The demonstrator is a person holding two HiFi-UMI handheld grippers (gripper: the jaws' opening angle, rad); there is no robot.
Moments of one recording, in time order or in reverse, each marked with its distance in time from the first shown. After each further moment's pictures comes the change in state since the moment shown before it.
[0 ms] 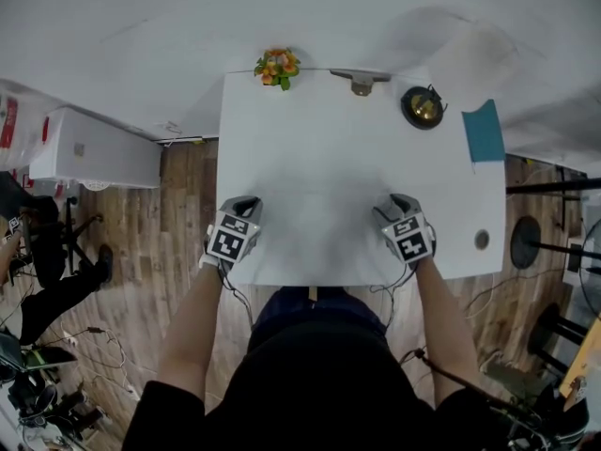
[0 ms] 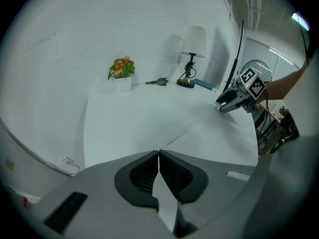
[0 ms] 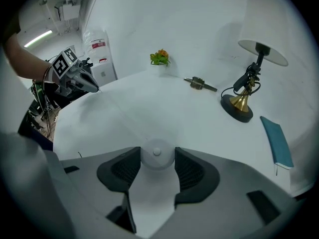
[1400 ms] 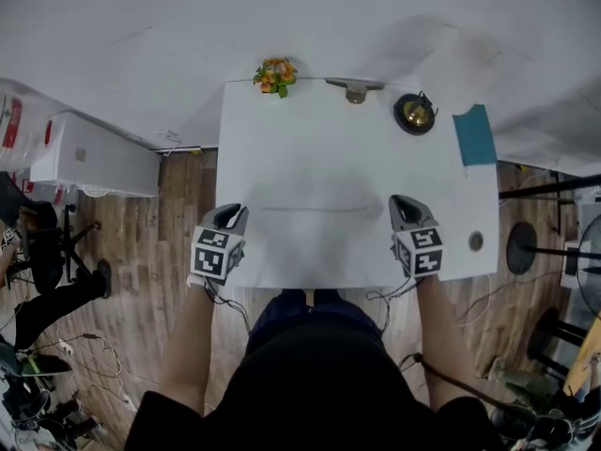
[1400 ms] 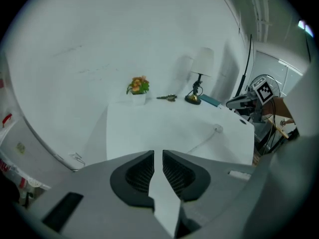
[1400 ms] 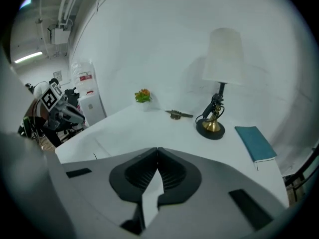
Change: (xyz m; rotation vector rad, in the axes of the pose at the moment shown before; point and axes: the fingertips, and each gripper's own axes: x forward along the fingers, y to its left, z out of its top) left arm -0.067 0.007 0.015 -0.117 -0.118 0.083; right arm -0.084 -0.020 0.057 0.181 -0.311 -0.131
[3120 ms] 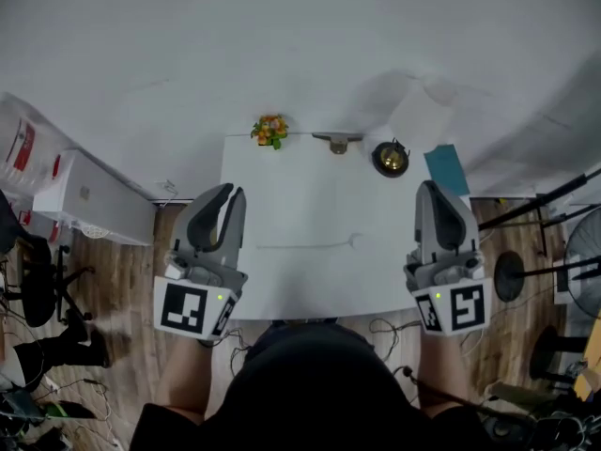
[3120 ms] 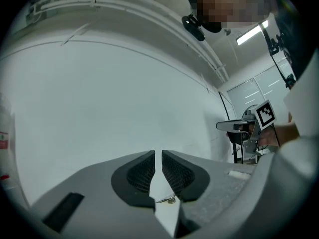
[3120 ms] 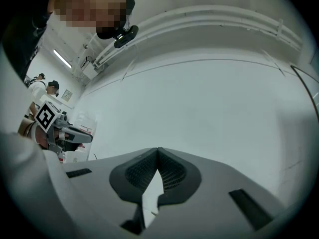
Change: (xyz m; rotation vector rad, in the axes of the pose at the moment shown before) left arm -0.249 -0.077 0.270 0.206 -0.869 0.042; right arm -0.243 0.057 0.289 -0.197 -0.845 -0.140
